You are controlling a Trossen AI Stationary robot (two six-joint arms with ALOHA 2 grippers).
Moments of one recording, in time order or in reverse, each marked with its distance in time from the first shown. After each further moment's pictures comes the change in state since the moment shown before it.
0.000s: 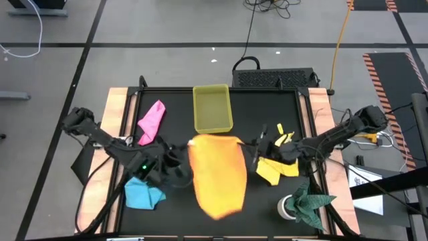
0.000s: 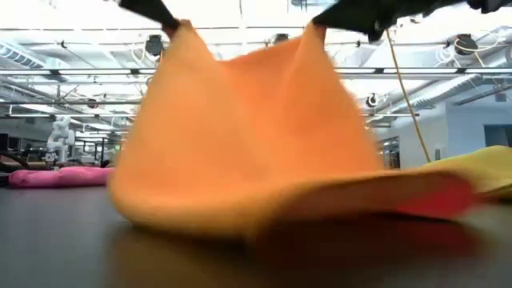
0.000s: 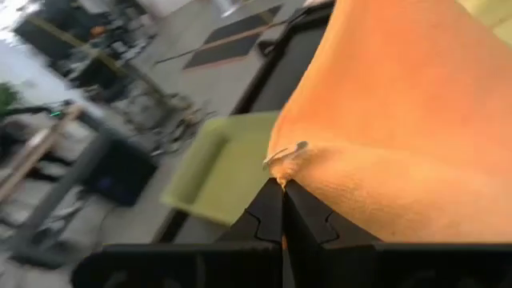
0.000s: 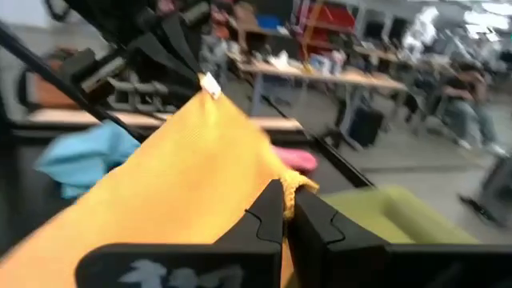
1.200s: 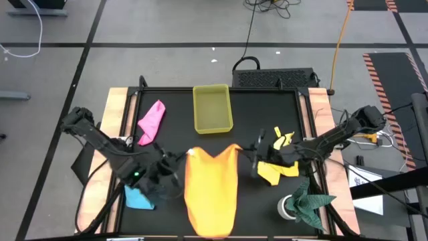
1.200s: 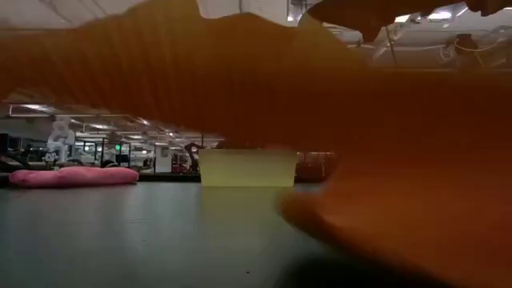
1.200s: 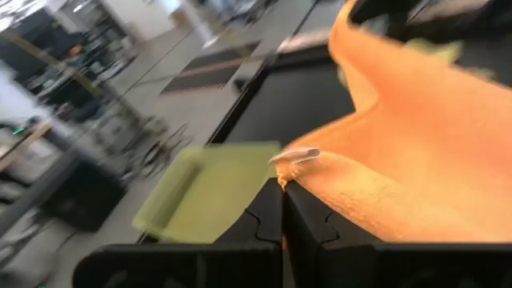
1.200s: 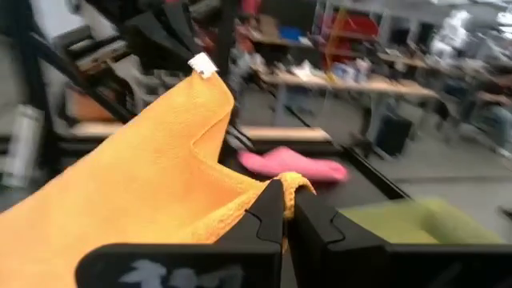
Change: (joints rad) left arm -0.098 -0.004 0.055 0.015 -0.019 -0.032; right arm 0.030 0.051 0.000 0.093 -0.051 0.006
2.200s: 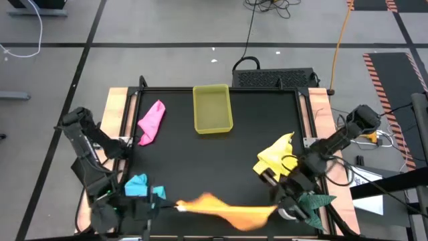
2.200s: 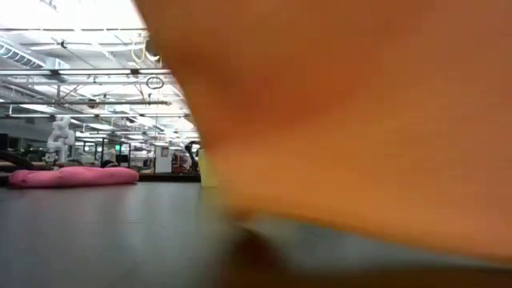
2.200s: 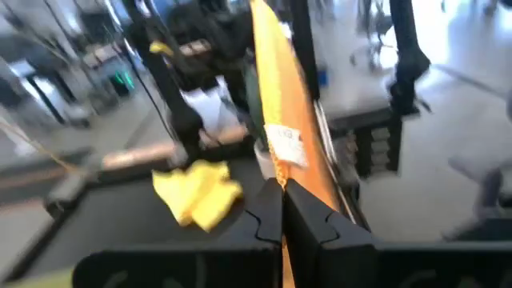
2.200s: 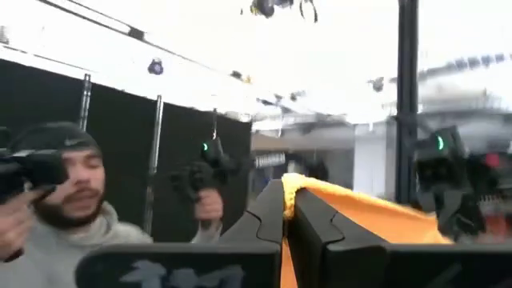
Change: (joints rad) left arm -0.376 0.000 0.097 0.626 0.139 0.457; right arm 0.323 0.063 0.113 0.541 -0.694 -0.002
